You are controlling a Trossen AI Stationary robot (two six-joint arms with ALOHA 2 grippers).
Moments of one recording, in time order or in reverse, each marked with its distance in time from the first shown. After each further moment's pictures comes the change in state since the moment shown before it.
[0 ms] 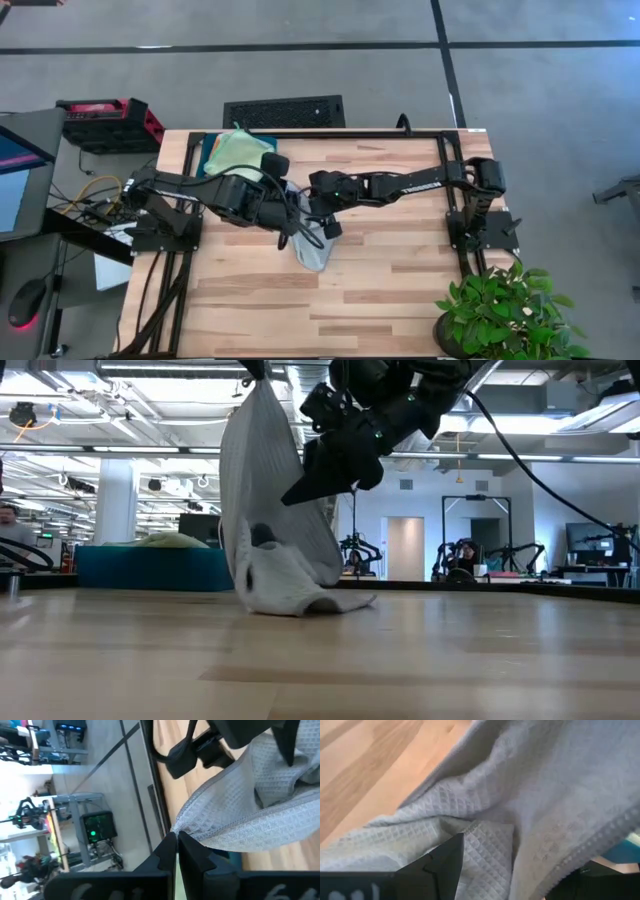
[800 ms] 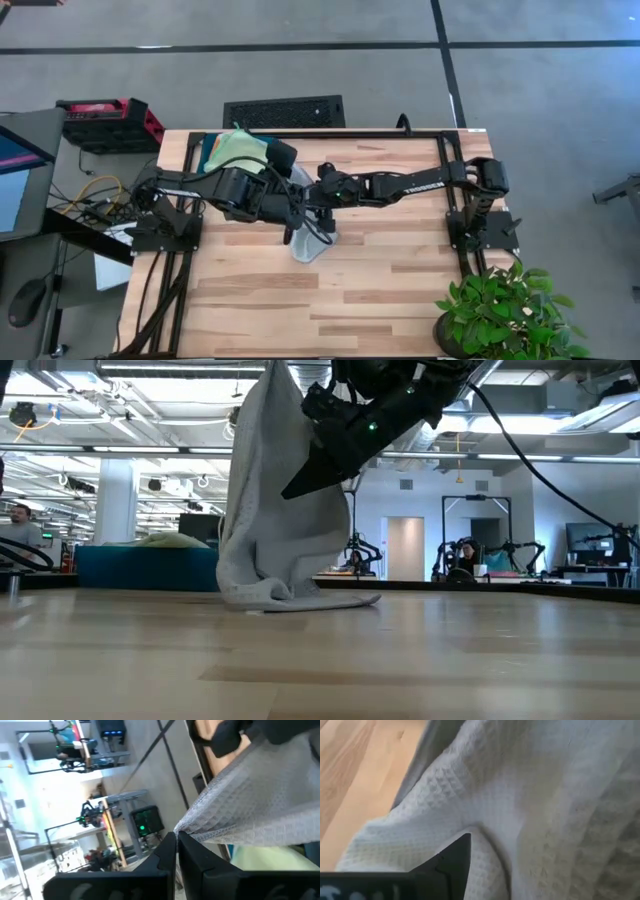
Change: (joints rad) left arm 0.006 0.063 0.197 -0.043 -0.217 0.238; right arm 0.000 -0.002 0.002 -0.011 0.191 0.242
